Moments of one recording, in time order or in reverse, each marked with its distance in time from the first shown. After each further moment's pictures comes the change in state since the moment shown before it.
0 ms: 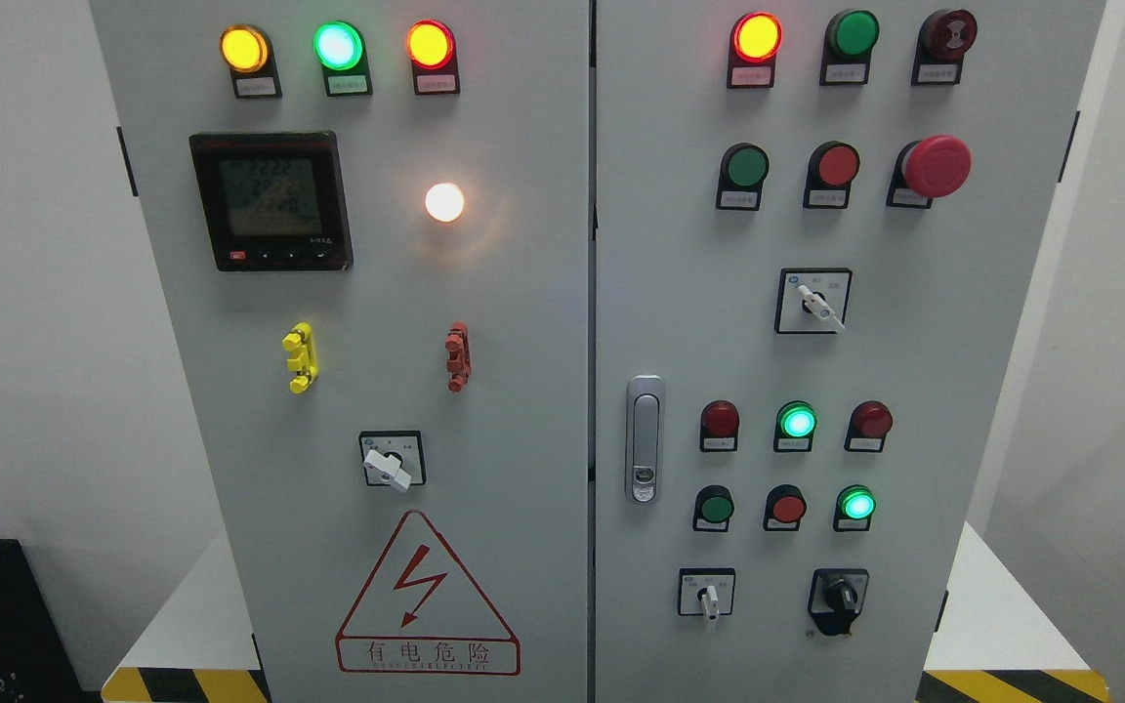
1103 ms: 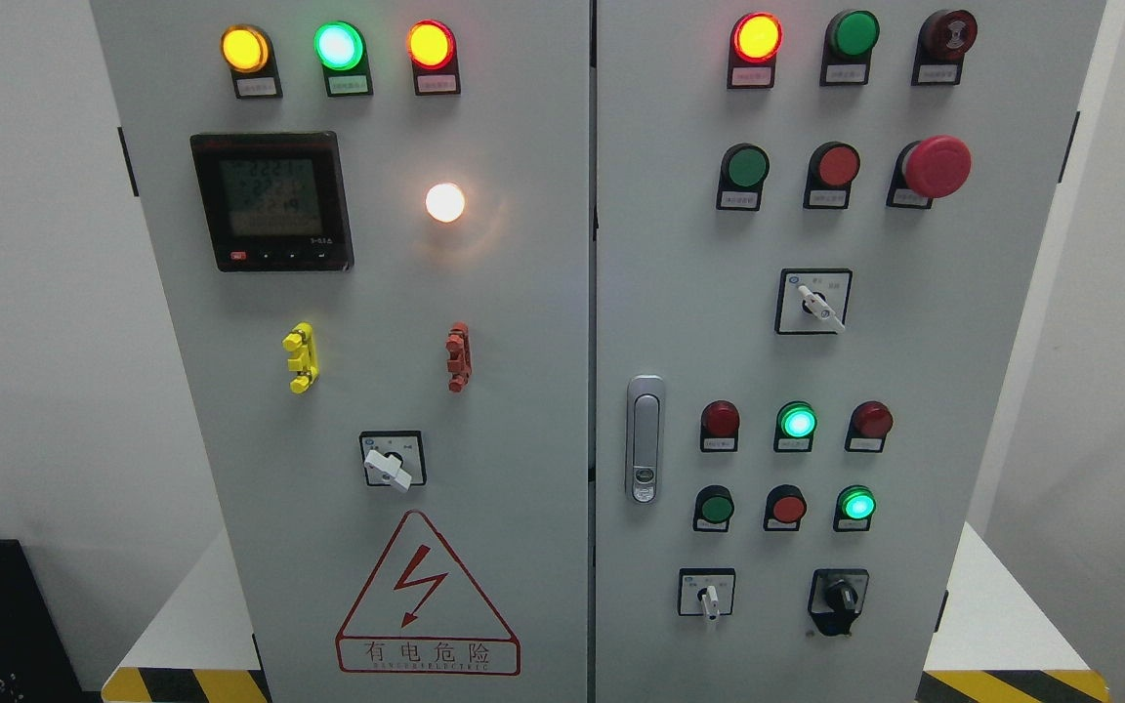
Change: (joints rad) left arm -0.146 0.037 0.005 1.006 -0.184 0.398 0.219; right arm 0.000 0.000 0.000 0.000 0.000 0.000 0.000
